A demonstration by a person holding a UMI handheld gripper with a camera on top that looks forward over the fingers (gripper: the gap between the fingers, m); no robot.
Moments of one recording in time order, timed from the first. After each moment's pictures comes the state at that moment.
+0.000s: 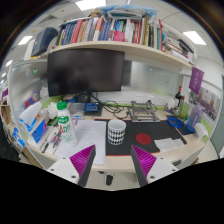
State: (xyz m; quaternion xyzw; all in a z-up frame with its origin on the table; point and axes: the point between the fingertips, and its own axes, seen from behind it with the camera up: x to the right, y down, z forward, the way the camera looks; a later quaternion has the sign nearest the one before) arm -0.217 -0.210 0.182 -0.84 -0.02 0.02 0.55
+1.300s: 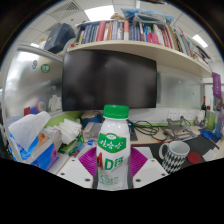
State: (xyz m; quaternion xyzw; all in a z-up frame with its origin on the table) arm -0.416 -0.037 0.164 -0.75 -0.05 0.08 0.66
